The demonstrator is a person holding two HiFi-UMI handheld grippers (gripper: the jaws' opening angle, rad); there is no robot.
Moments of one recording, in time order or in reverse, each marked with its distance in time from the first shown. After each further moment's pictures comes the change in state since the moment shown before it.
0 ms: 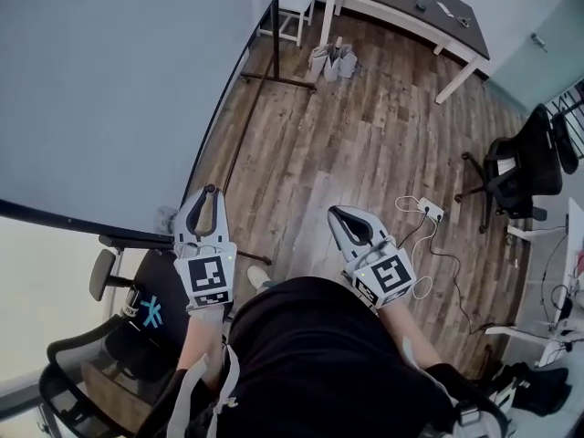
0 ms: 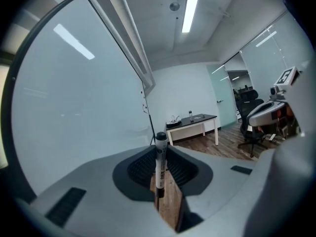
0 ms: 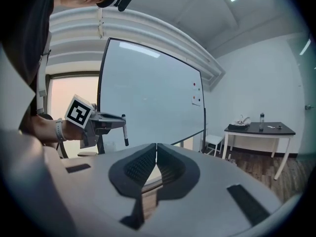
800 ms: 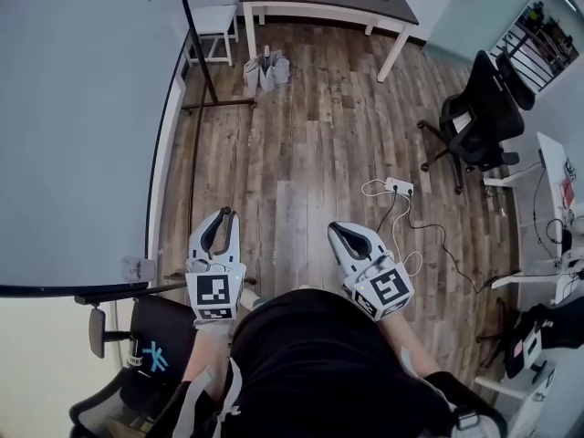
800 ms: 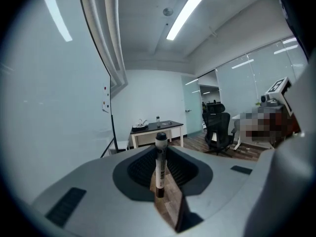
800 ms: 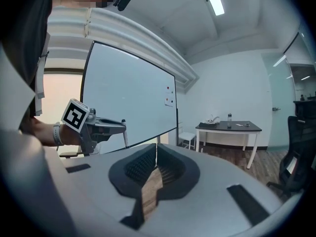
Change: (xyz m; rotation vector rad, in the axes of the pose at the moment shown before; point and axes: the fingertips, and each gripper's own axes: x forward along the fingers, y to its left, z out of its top) left arm 0.035 -0.159 0.029 -0.045 -0.060 -0.392; right arm -0.116 -0.063 -0.021 0.063 0.000 -0.278
